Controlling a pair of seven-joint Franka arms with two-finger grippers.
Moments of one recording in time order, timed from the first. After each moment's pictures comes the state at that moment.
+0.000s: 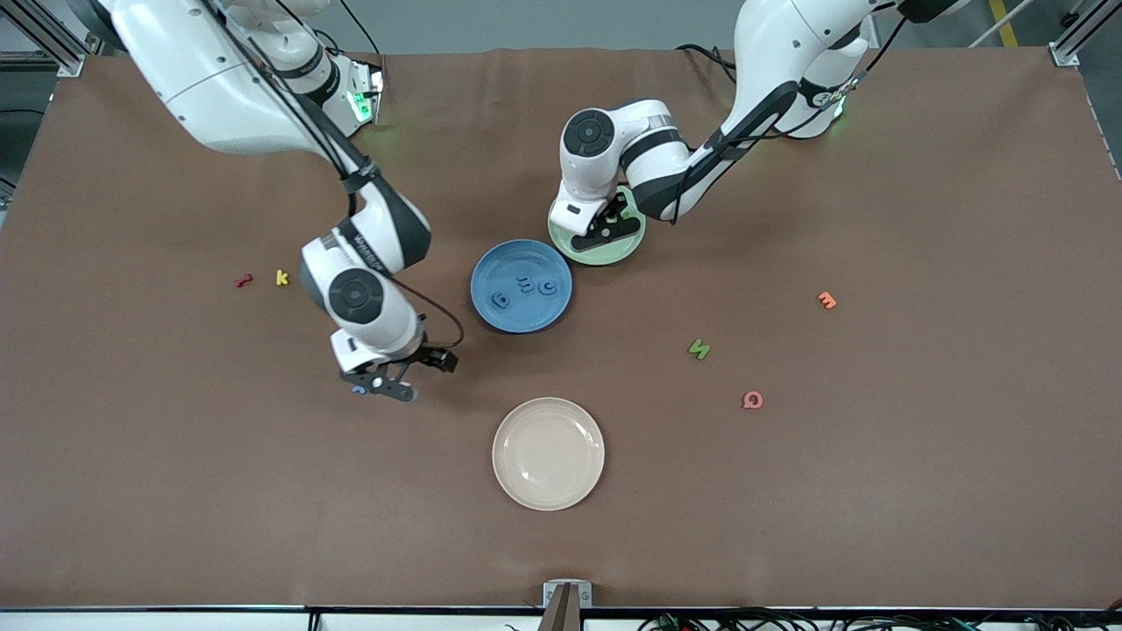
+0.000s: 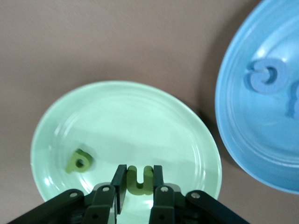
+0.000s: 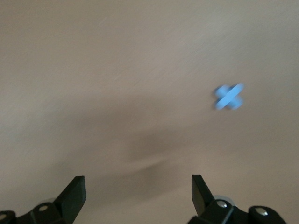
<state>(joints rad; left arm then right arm) -0.25 0.60 -0.76 -2.01 0.39 2.31 -1.52 0.05 0.62 0.36 -1.77 -0.30 2.29 0.91</state>
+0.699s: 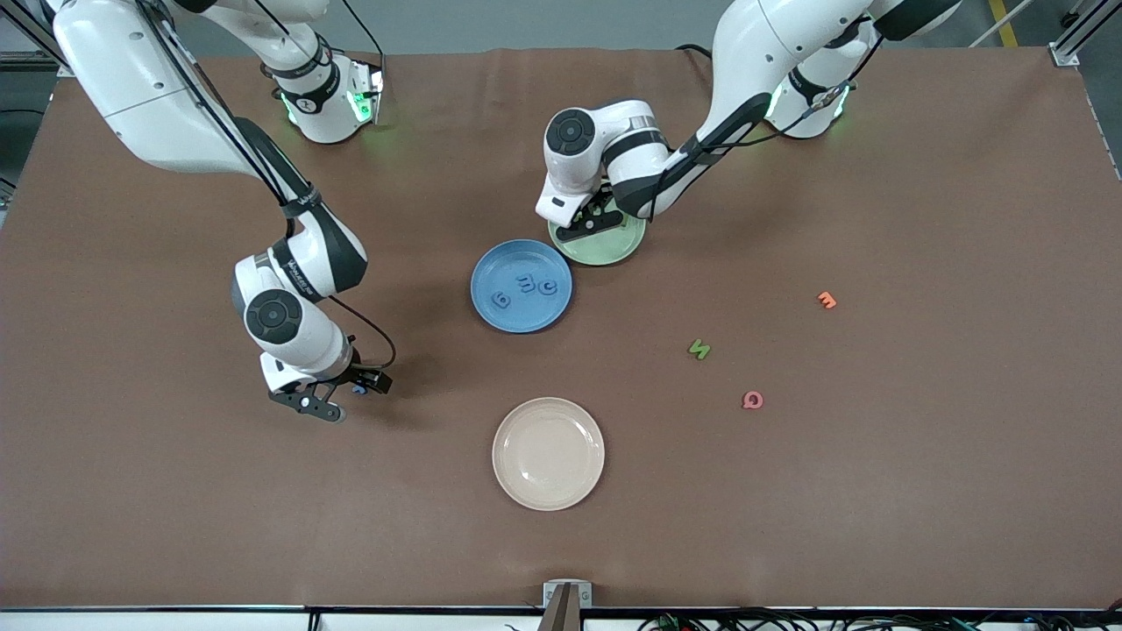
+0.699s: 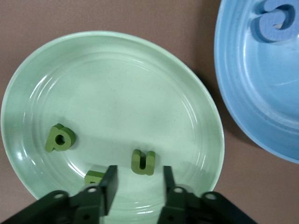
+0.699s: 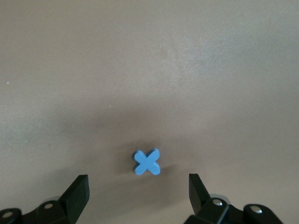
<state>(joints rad) -0.30 0.64 -0.75 -2.00 0.39 2.31 -1.54 -0.10 0.62 0.36 -1.86 -0.39 2.42 0.82</state>
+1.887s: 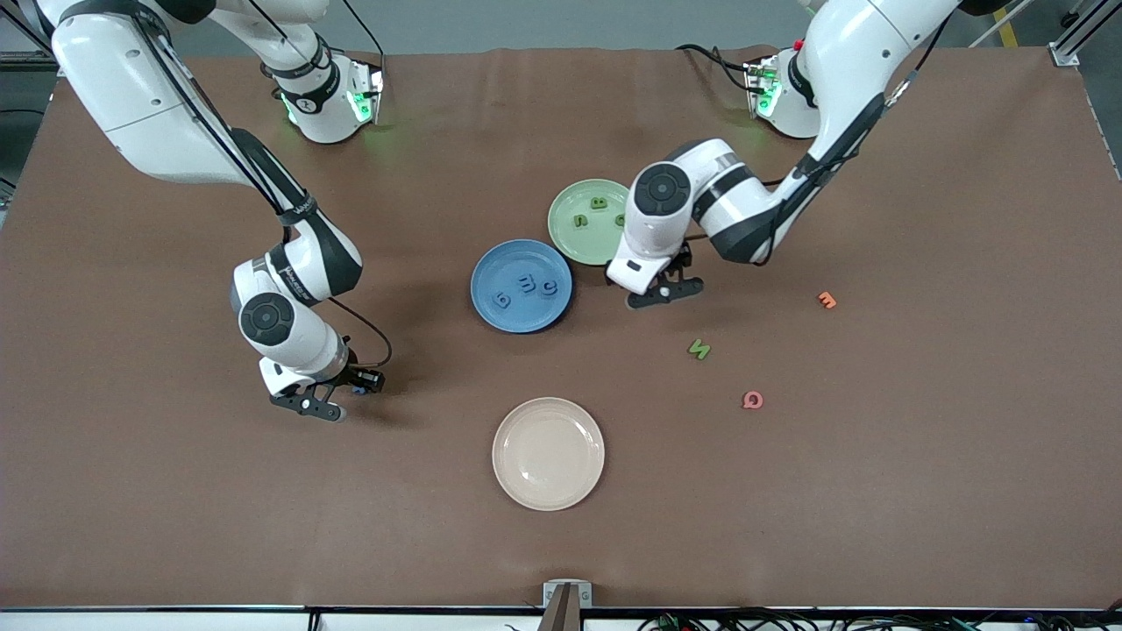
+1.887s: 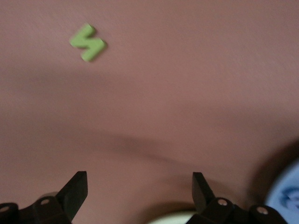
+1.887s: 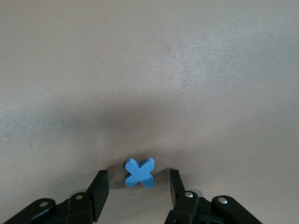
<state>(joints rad) 0.02 0.53 -0.74 -1.98 0.47 2.23 -1.20 -0.13 0.65 0.36 -1.88 -0.39 2.48 0.75</state>
